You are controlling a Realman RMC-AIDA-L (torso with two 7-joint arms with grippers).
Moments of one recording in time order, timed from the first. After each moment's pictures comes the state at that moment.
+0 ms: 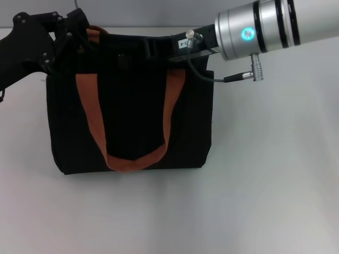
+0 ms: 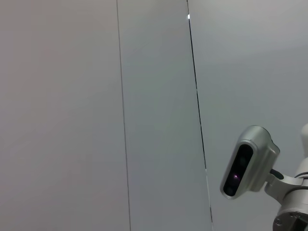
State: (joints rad) left arm -0.49 -2.05 0.53 0.58 1.60 1.74 -1.00; right arm 0.86 2.09 -1.29 -0.83 -1.81 -1.22 2.58
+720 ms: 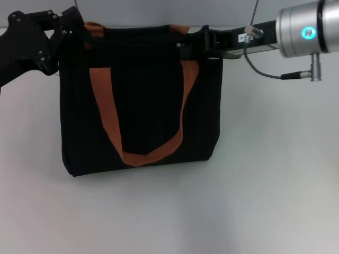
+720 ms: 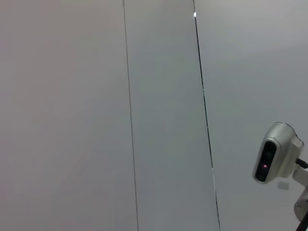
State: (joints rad) left arm -0.49 -2.04 0.52 0.57 1.60 1.73 -1.00; right arm 0.63 2.09 -1.25 -1.20 -2.01 -1.25 2.79
